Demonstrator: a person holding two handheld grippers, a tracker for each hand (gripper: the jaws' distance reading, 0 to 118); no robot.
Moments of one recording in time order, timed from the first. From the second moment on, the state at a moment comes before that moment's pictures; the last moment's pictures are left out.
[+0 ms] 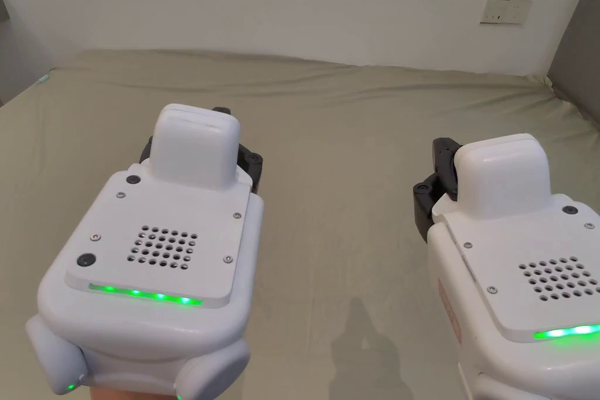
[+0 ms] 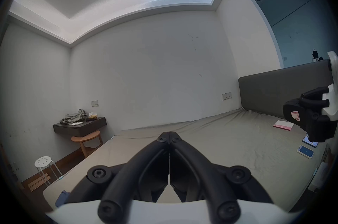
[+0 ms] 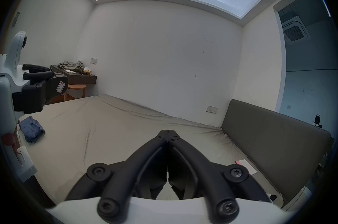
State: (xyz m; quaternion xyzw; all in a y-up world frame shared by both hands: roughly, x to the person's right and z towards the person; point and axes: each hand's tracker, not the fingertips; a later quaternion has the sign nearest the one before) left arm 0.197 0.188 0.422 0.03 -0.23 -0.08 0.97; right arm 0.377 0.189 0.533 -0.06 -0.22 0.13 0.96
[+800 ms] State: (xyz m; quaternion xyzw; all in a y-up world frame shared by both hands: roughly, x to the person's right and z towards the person) left arm 0.191 0.180 0.412 0.00 -0.24 -0.05 0.97; right arm 0.383 0.185 0.538 -0.03 -0.24 0.13 0.96
